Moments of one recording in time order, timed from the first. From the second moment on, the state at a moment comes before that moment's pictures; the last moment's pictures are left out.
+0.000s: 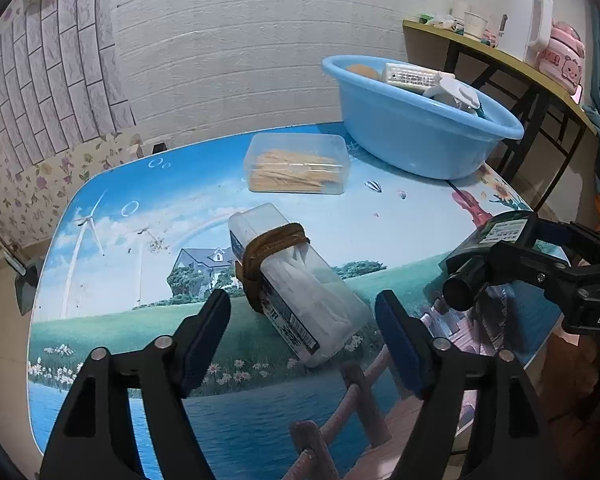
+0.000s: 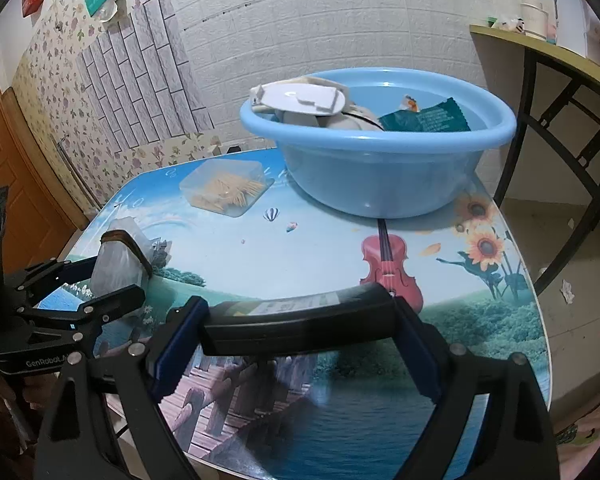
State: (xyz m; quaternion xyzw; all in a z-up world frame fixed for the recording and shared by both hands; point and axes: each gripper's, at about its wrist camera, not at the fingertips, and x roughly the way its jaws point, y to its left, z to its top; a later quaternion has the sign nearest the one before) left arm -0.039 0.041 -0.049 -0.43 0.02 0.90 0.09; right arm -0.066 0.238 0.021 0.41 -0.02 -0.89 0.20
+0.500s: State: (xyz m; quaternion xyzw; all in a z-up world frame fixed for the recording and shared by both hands) left arm -0.043 0.021 -0.057 -0.44 -0.03 0.89 0.08; right arm -0.066 0.236 0.017 0.42 -0.01 -0.89 0.19
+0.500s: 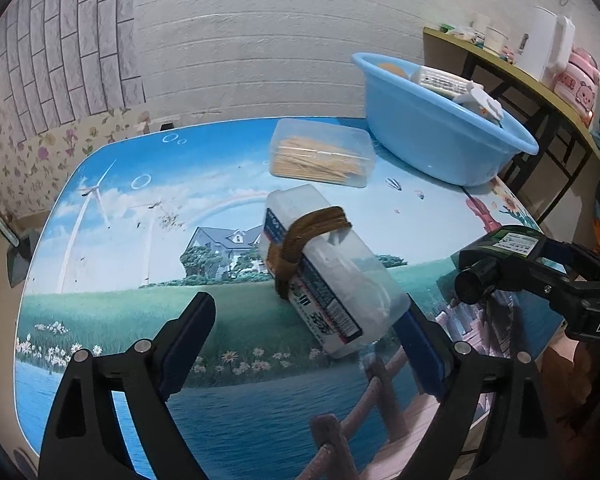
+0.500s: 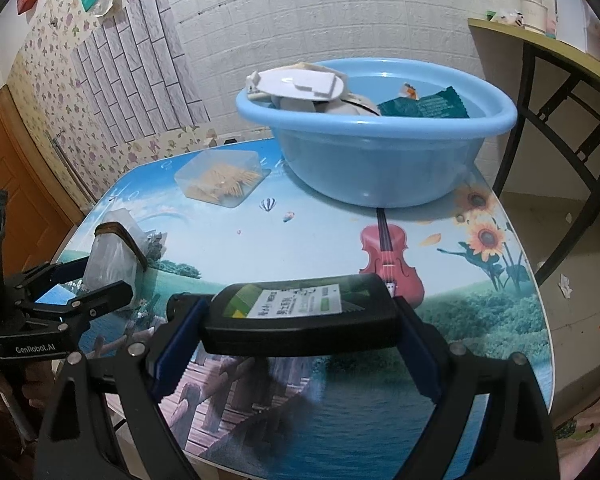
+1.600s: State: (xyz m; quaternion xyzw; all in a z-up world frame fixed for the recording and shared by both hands) left arm -0.051 0.029 -0.042 -0.42 -0.03 0.90 0.09; right arm -0.064 0.240 0.029 0.40 -0.04 -0.89 0.21
